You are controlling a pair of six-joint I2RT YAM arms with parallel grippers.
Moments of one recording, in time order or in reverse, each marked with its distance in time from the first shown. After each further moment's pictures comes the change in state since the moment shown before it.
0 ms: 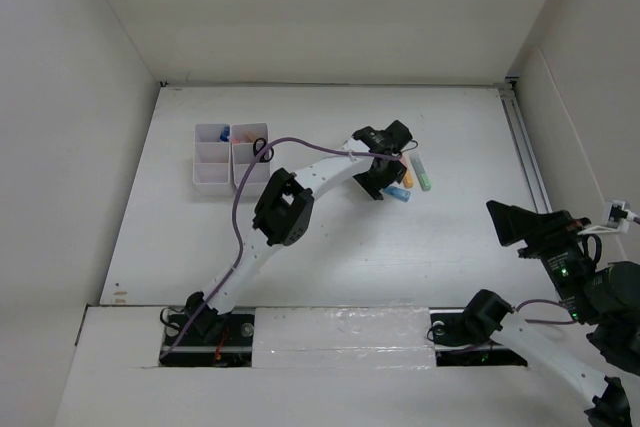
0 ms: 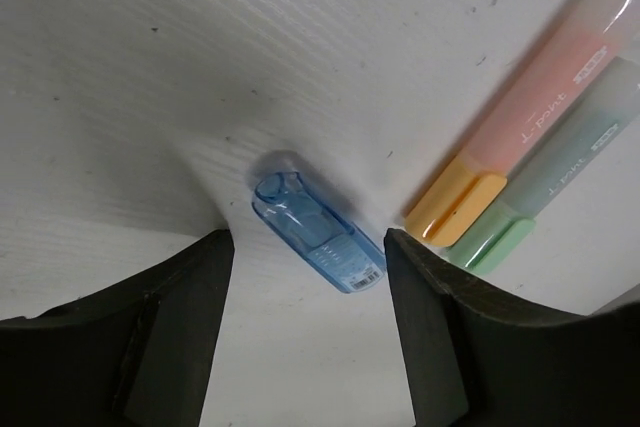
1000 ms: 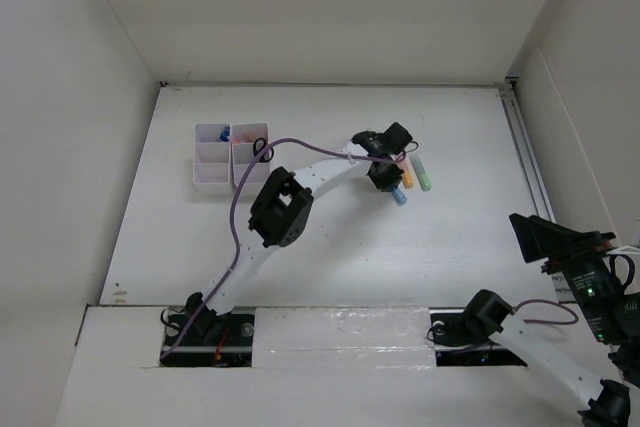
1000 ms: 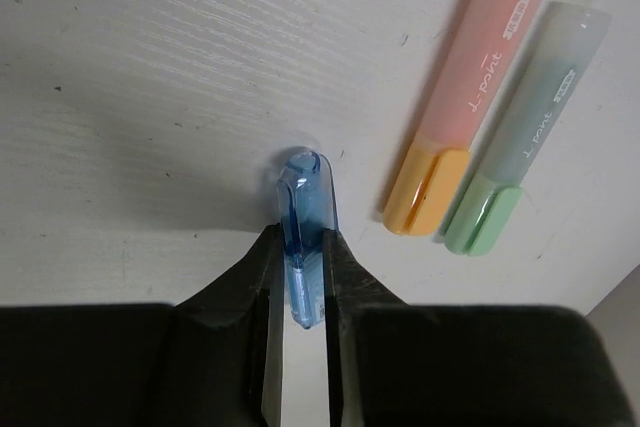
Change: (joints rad) left arm -0.003 -0.039 -0.113 0.184 -0.010 0.183; right arm 0.000 -0.098 0.056 -0.068 -0.013 -0.039
